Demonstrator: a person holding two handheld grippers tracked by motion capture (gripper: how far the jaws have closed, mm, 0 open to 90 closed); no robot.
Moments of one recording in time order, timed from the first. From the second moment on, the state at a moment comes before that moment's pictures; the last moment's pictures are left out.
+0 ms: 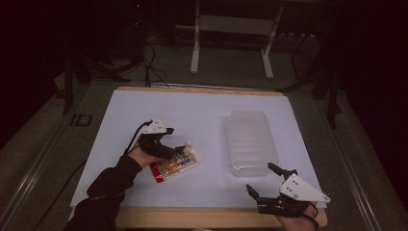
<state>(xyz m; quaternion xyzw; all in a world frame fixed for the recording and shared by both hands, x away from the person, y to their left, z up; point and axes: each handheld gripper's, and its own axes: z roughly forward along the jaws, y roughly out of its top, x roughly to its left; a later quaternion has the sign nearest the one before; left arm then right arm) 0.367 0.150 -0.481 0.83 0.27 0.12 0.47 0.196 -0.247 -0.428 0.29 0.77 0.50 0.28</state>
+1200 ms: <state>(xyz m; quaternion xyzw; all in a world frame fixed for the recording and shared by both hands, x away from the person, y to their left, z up) 0.397 0.144 -0.535 0.87 0.28 0.05 0.40 0.199 -0.246 -0.432 0.29 0.78 0.49 0.27</state>
